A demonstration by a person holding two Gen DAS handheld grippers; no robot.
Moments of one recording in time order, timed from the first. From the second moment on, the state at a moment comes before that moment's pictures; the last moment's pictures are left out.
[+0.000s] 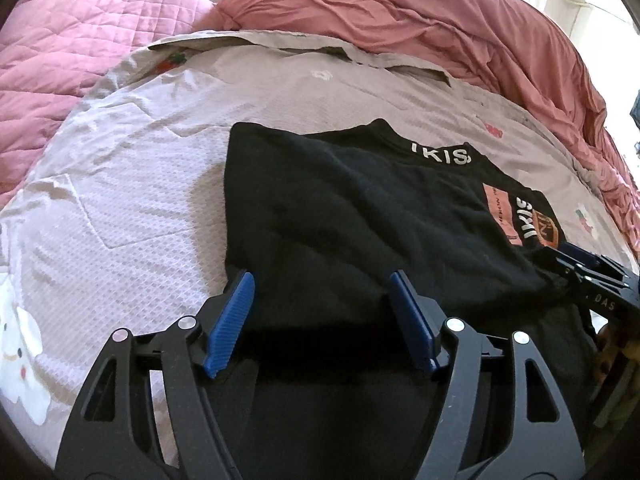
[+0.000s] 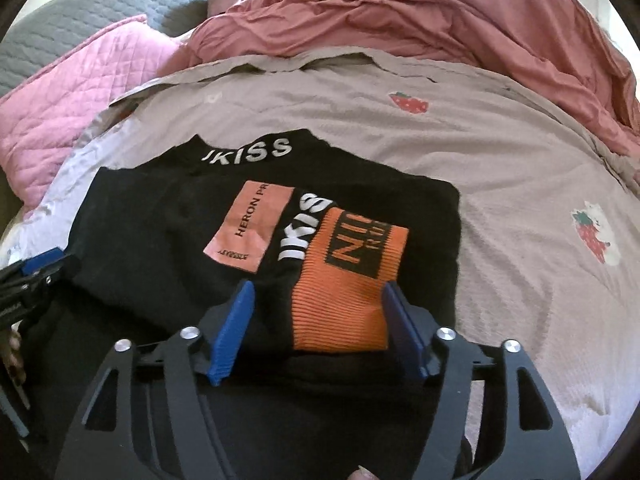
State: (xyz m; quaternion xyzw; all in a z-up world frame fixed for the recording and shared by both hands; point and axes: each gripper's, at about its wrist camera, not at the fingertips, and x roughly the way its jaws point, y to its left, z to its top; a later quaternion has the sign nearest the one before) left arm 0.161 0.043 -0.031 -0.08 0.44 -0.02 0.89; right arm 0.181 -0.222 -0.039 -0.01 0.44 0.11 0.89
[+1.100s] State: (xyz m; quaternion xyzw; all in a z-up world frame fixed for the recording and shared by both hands) left arm 0.091 0.082 0.019 -0.10 0.40 0.03 0.91; right arm 0.141 -0.226 0.012 0.00 0.40 0.11 0.91
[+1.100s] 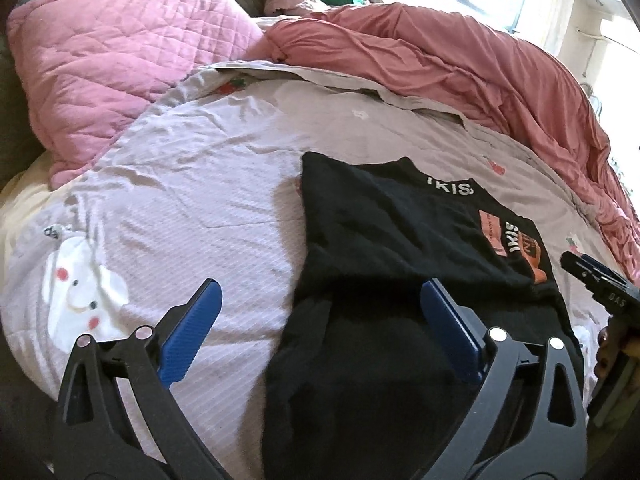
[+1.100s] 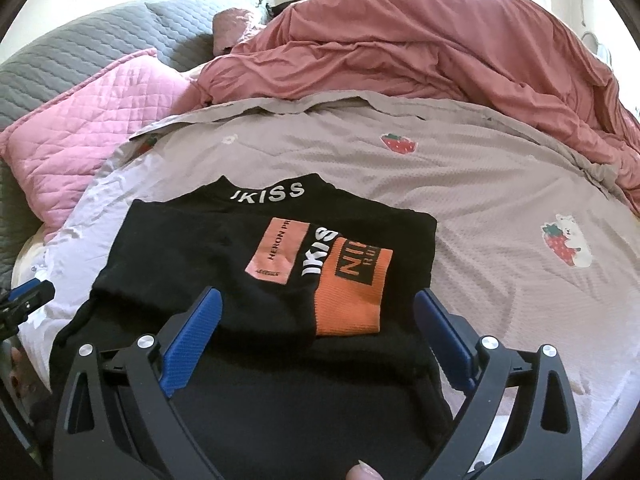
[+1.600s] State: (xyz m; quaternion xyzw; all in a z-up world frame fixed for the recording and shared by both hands) left arm 0.035 0.118 0.025 -0.13 0.41 0.07 0.90; right arm 0.100 -0.238 0.014 -0.01 0.41 0.12 0.90
